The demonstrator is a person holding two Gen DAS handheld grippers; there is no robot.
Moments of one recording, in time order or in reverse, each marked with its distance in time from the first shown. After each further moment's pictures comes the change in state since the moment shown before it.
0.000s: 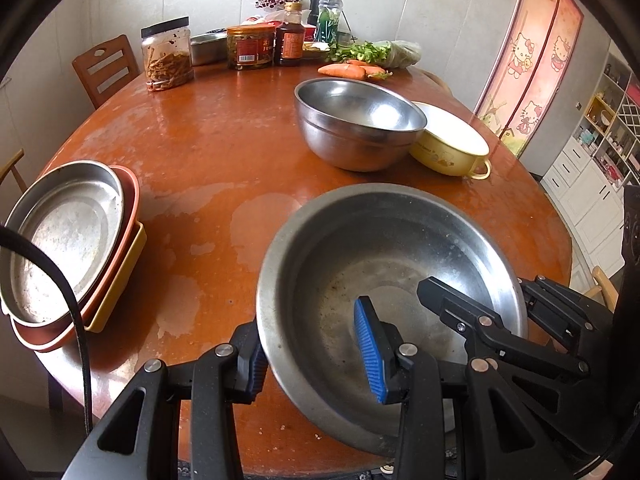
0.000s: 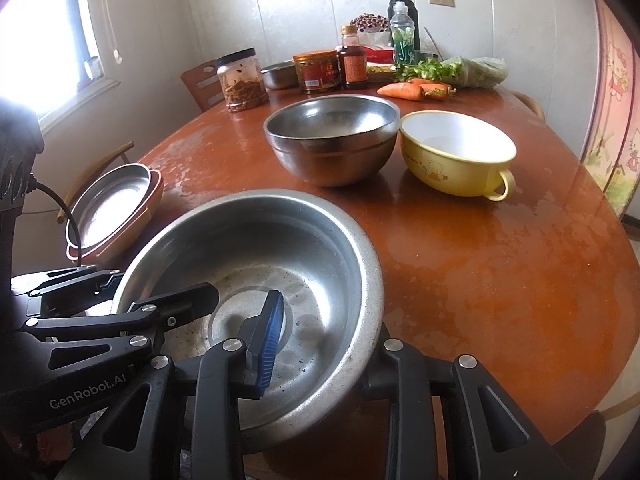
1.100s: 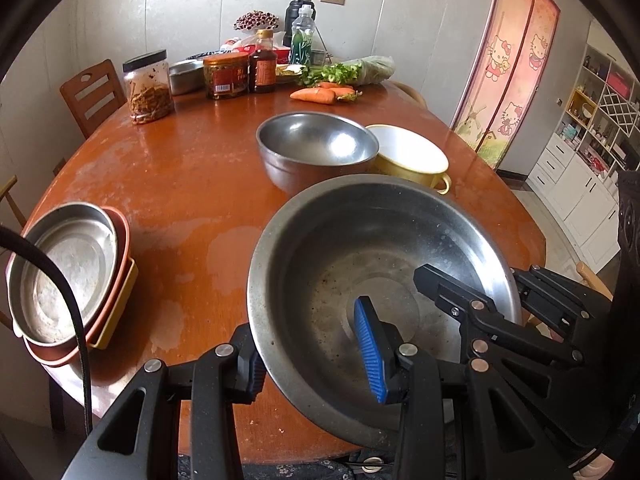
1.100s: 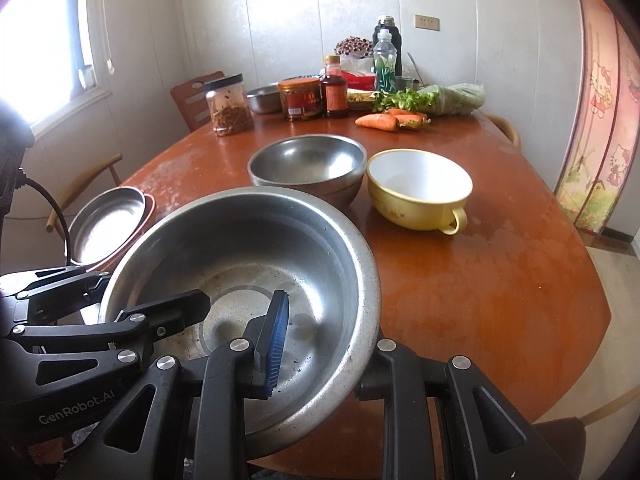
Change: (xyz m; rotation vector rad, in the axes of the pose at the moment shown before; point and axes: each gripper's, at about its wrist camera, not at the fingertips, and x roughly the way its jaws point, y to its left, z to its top) left arm -0.028 -0.024 0.008 0.057 -0.053 -0.037; right arm -0.035 -0.004 0.013 -0.021 -0.062 -0.079
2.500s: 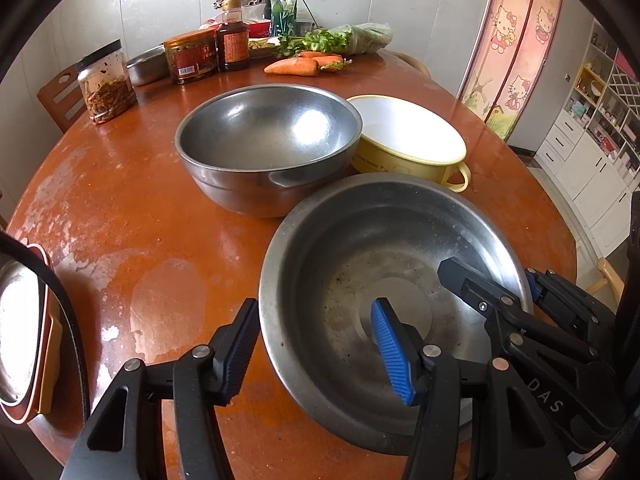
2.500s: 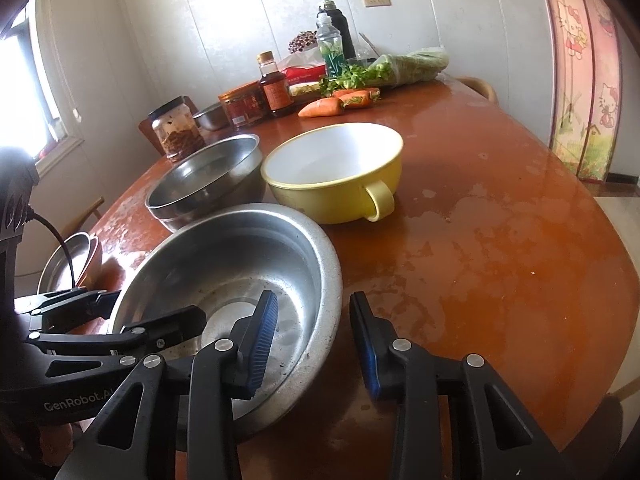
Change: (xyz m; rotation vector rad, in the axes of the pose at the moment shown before) left arm 0.077 -0.034 0.036 0.038 0.093 0.023; right arm 0.041 -0.088 -0.005 0.188 -0.018 0.038
